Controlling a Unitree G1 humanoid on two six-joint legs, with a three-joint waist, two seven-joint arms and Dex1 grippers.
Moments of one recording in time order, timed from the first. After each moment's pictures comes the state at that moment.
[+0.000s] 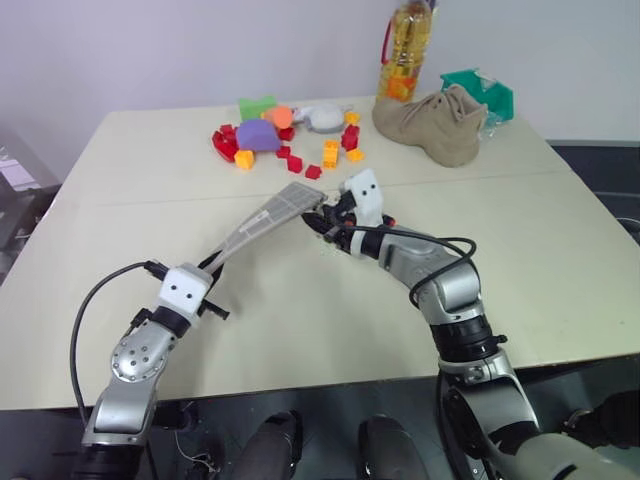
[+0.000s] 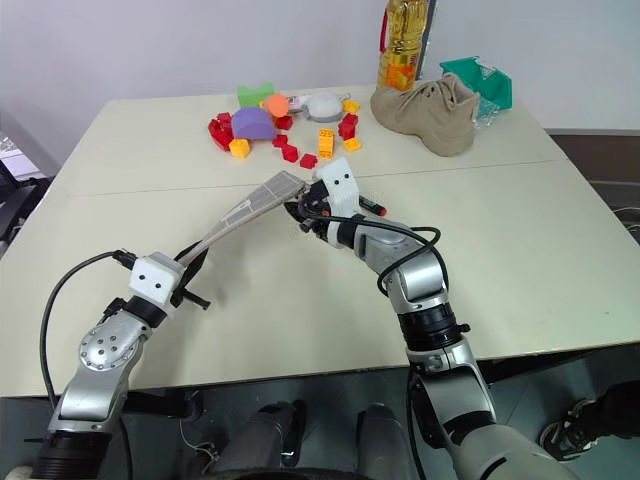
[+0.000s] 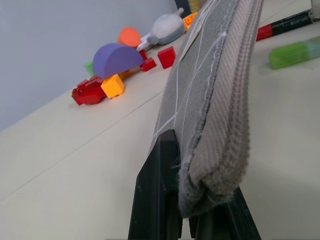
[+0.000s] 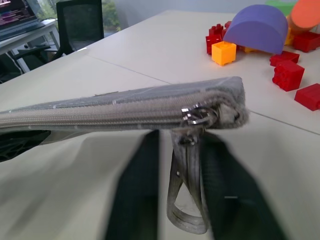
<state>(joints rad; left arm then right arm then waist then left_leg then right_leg) 0.02 0.43 0.09 -0.14 -0.03 -0.14 -0.36 -0.67 -0.15 0.11 0.01 0.29 0.69 0.51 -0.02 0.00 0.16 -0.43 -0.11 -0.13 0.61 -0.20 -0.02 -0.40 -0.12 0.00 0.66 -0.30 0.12</state>
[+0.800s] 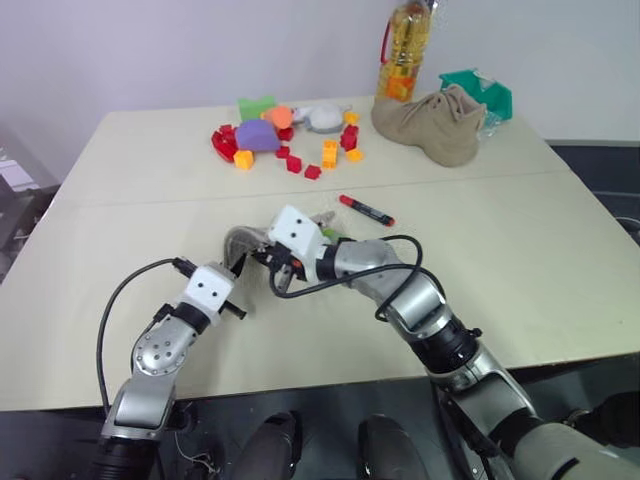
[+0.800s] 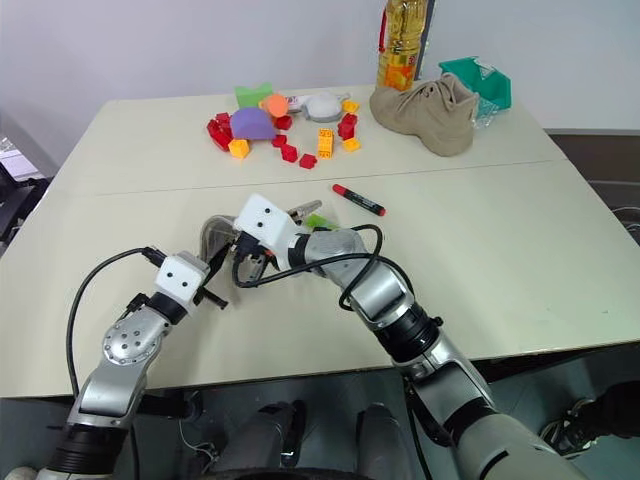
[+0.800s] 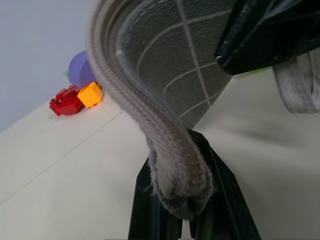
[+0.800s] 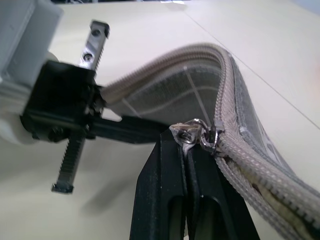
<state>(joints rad) -0.01 0.40 0.02 -0.16 0.06 -0.09 -0.35 -0.74 -0.14 0.47 -0.08 0.13 0.67 0.64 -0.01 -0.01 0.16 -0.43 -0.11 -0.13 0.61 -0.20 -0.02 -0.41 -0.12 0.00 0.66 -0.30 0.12</state>
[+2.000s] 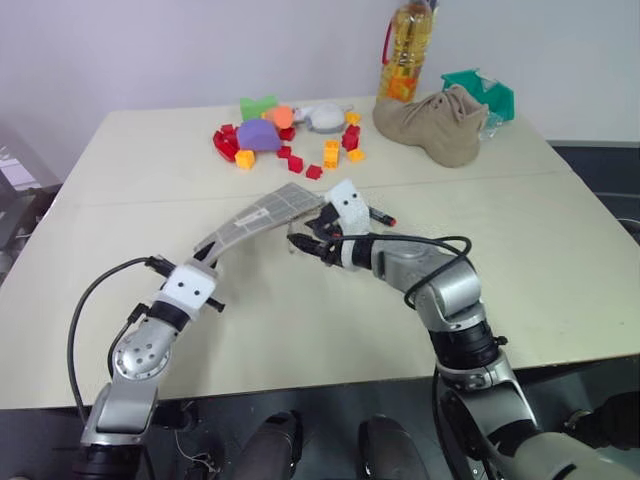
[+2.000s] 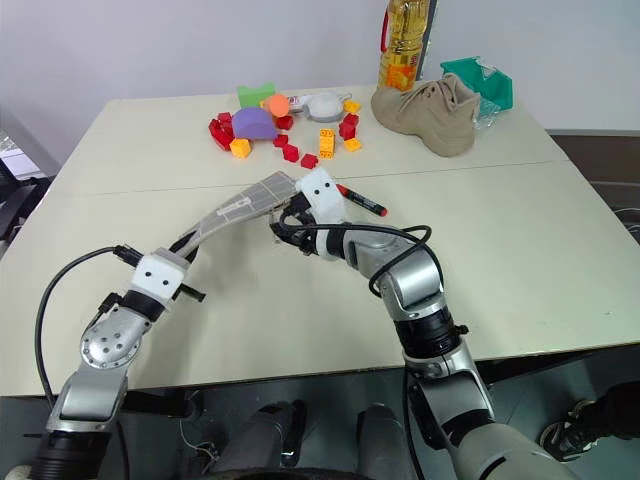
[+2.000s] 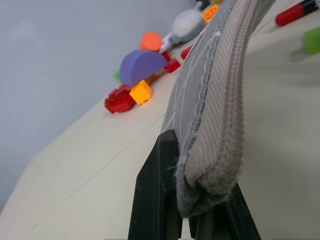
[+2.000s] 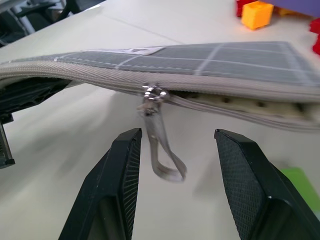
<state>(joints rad) 0.01 0.42 0.09 -0.20 0.16 -0.10 -0.24 -0.68 -0.13 0.17 -0.15 0.26 0.96 0.47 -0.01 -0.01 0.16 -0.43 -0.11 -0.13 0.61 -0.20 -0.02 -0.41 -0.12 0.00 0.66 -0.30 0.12</state>
